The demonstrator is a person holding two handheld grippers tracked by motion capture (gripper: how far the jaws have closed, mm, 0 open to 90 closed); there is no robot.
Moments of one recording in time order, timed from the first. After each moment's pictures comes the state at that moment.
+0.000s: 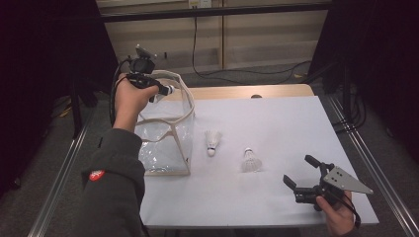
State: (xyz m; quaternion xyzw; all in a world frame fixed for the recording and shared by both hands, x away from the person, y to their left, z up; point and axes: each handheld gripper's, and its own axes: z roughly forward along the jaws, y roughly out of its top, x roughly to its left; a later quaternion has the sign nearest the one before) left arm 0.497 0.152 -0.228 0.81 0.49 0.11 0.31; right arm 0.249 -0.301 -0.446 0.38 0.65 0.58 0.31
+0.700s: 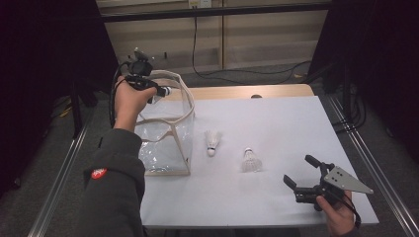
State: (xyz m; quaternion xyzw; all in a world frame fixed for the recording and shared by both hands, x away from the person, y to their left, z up) left arm 0.505 0.159 -0.240 0.80 0.51 0.11 0.31; right arm 0.249 -0.302 -0.446 0.38 0.65 0.58 0.31
